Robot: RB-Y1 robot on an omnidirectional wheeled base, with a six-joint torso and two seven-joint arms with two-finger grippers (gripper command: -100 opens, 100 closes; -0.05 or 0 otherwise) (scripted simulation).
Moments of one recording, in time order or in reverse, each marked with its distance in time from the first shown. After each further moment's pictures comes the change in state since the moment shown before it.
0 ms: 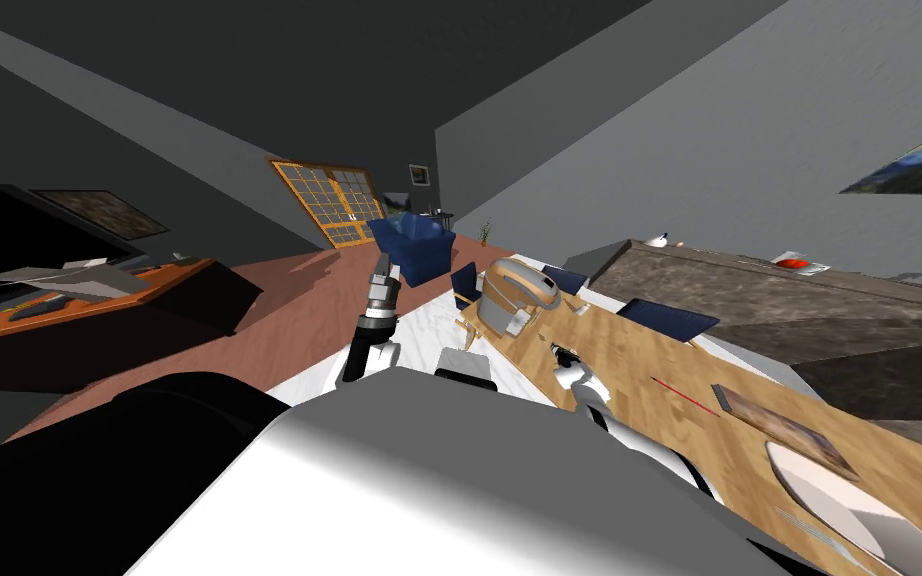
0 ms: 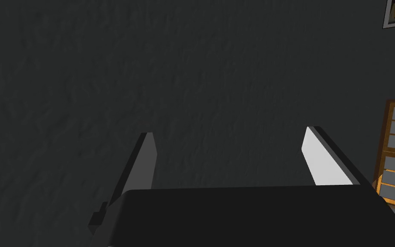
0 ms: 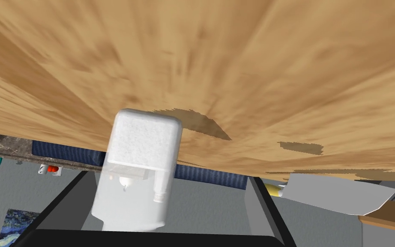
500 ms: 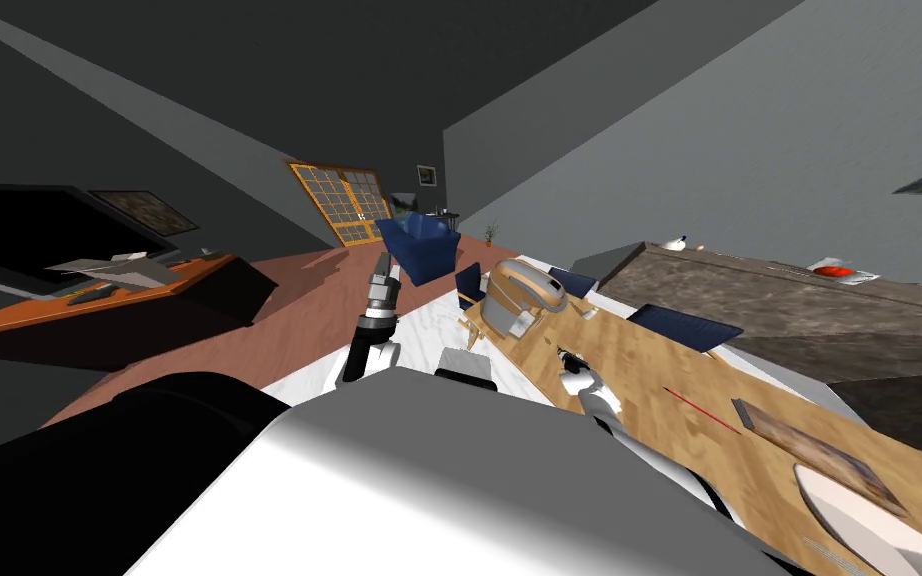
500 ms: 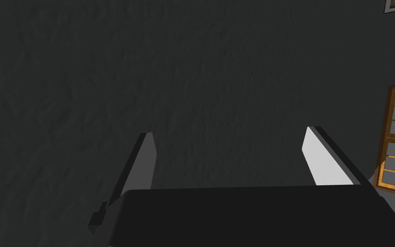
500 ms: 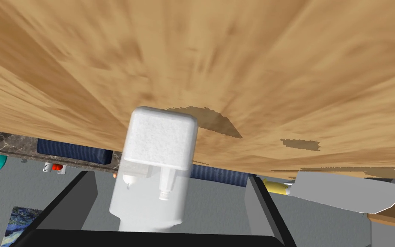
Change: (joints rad) left arm 0.000 0.000 0.000 0.000 0.000 0.000 0.000; right arm 0.064 -0.019 -0.006 -0.066 -0.087 0.017 0.041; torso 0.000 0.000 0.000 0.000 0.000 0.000
